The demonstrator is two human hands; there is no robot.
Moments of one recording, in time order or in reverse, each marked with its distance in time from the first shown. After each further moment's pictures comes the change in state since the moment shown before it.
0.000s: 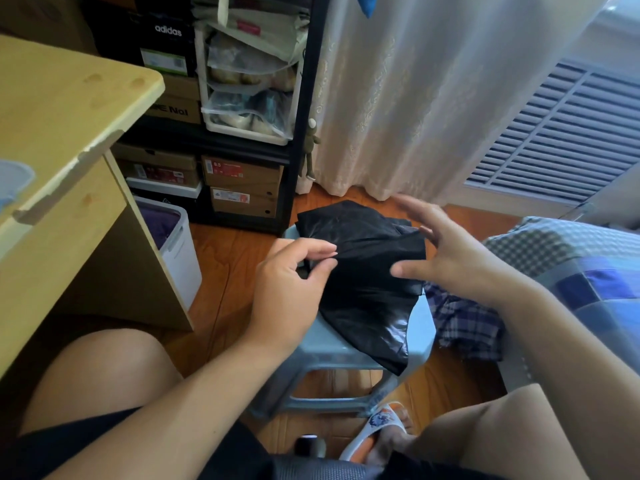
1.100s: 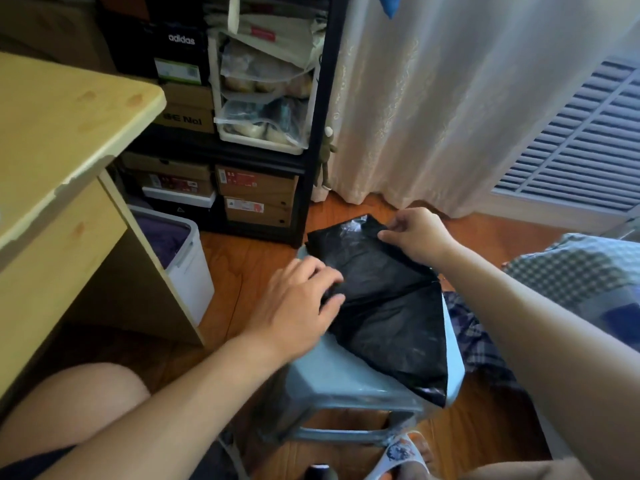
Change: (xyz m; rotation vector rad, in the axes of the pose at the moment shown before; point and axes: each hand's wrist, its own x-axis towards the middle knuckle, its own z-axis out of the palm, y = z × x) left_hand 0.038 -0.067 0.010 0.500 -0.446 0.191; right_hand 0.148 0.068 0.030 -0.245 0.168 0.243
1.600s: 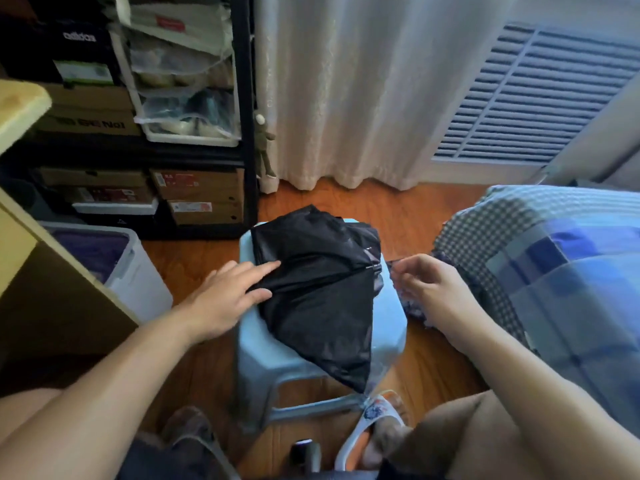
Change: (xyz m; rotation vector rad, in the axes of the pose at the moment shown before) left_hand 0.006 -0.042 0.009 0.046 -0.523 -0.096; right_hand -0.175 0.075 -0.012 0.571 0.148 0.308
